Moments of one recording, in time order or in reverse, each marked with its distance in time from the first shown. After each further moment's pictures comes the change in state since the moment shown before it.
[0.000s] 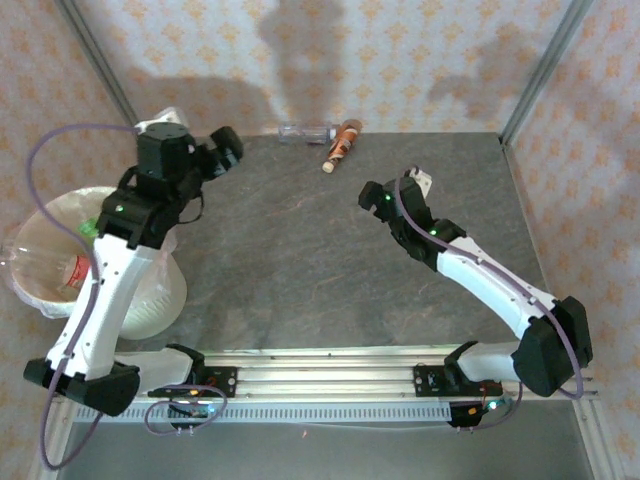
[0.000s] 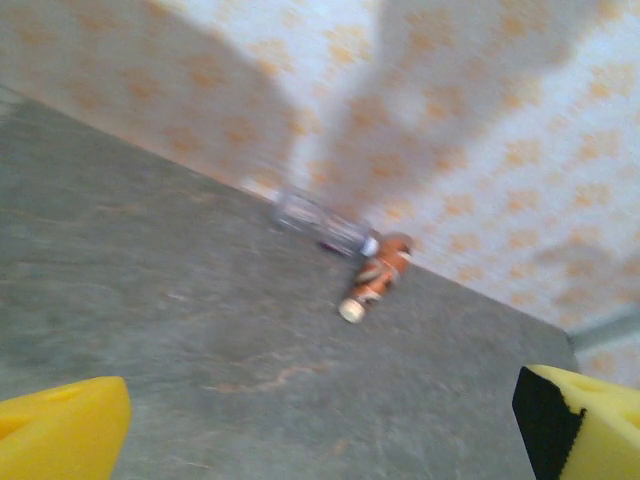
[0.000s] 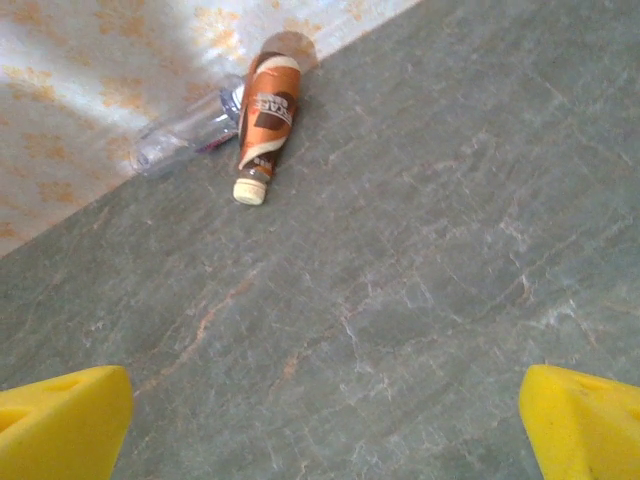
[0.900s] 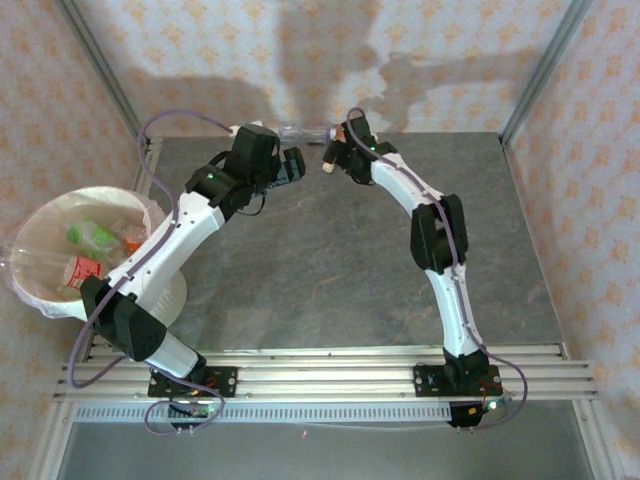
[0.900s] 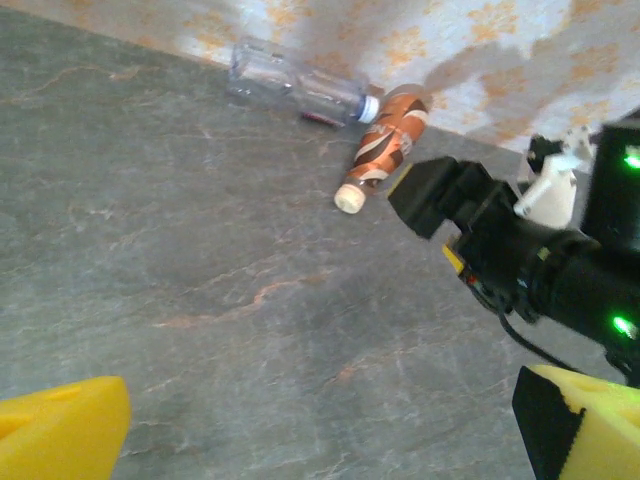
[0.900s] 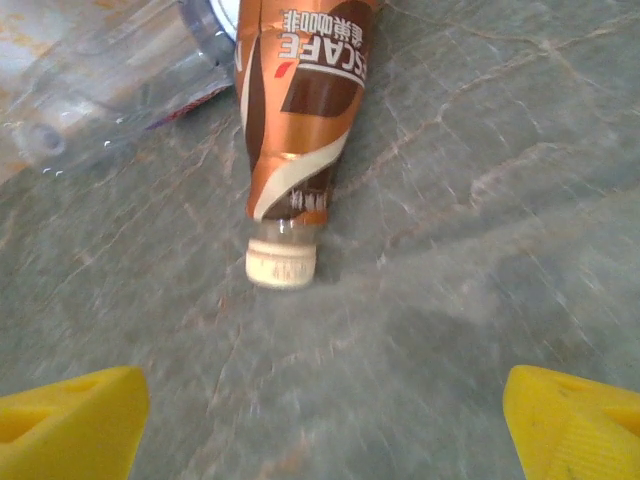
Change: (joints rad) left arm -0.150 0.291 -0.034 0.071 -0.031 0.008; right arm -0.129 1.123 1.173 -0.297 -0.302 -0.010
